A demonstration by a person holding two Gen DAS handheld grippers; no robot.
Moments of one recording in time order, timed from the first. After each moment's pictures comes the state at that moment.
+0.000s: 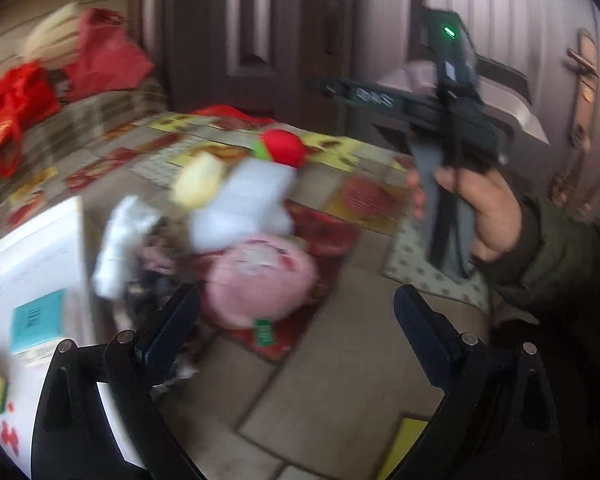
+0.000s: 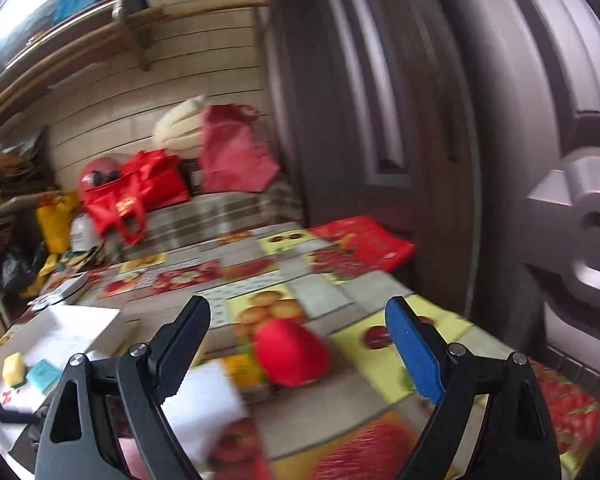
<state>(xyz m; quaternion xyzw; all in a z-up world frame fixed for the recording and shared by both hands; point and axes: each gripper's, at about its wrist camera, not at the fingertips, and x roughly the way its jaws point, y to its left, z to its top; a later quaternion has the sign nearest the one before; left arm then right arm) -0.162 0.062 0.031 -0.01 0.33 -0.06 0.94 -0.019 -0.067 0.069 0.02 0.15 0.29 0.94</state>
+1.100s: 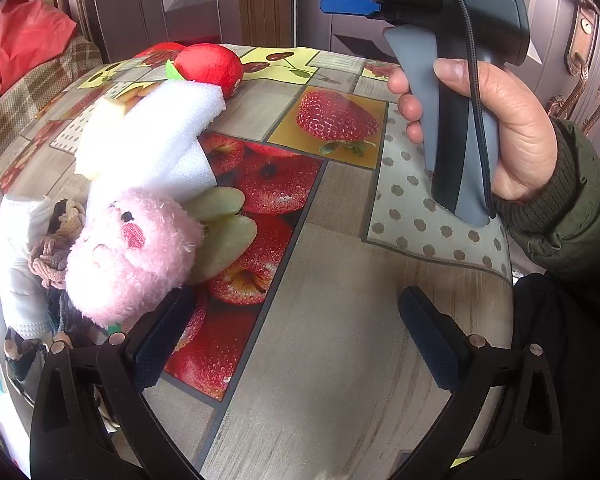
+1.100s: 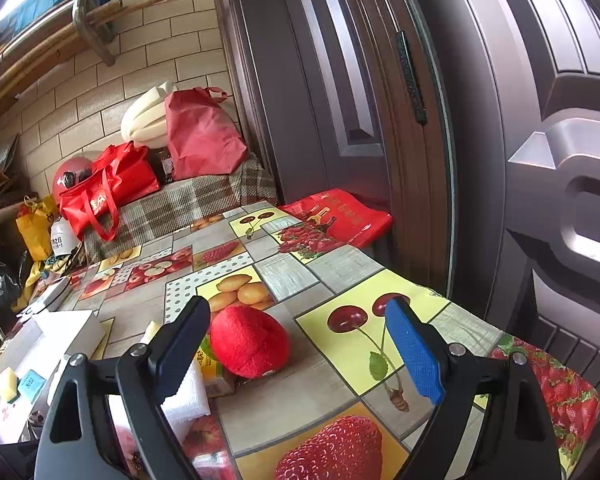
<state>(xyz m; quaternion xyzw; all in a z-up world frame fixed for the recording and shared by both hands) -0.090 0.037 0.003 0.04 0.45 -0.08 0.89 0.001 -0.078 0.058 0.03 0.20 0.27 0.94</state>
